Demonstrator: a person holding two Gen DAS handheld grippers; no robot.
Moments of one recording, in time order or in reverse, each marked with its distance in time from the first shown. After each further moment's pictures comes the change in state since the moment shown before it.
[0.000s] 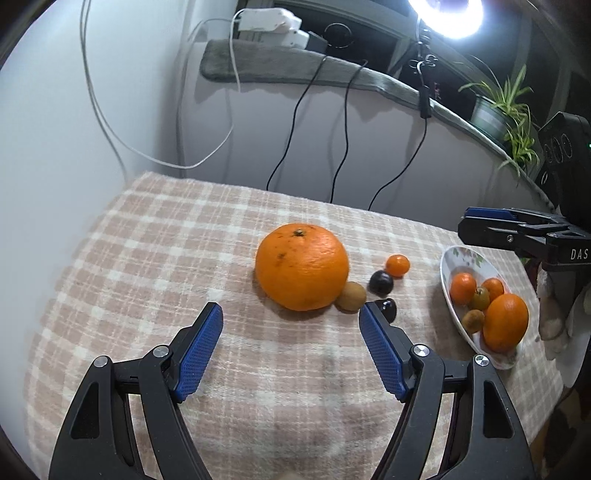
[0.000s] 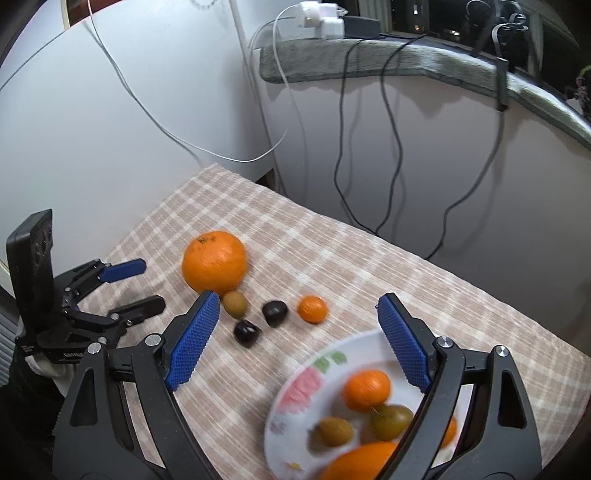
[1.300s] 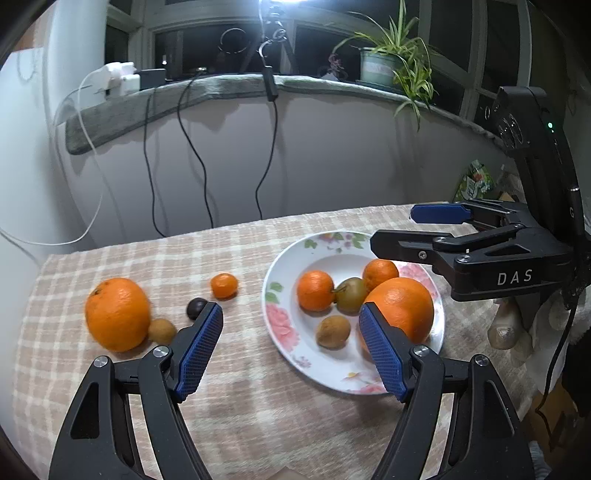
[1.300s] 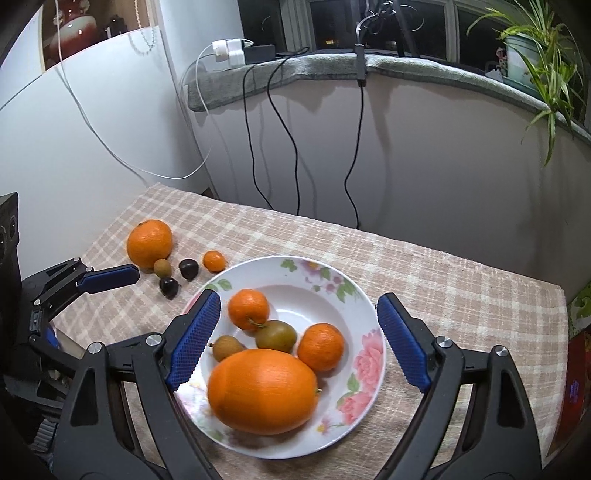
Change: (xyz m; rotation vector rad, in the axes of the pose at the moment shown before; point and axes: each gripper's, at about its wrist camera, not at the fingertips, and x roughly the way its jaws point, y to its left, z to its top) left arm 0.000 -0.165 -0.005 0.313 -0.020 -0.102; right arm -0.076 -0.076 -0.085 0.138 -0.133 -0.165
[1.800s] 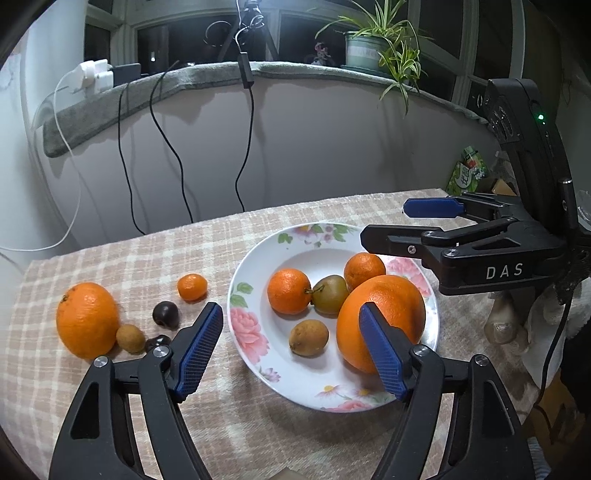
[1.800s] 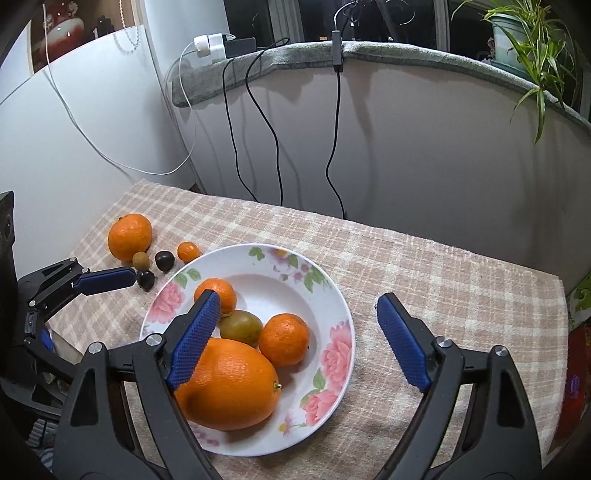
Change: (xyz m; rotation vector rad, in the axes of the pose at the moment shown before) left arm 0.024 -0.023 0.005 0.037 0.037 -0.026; right arm 0.009 -0.026 -0.009 0.026 0.012 -0.016
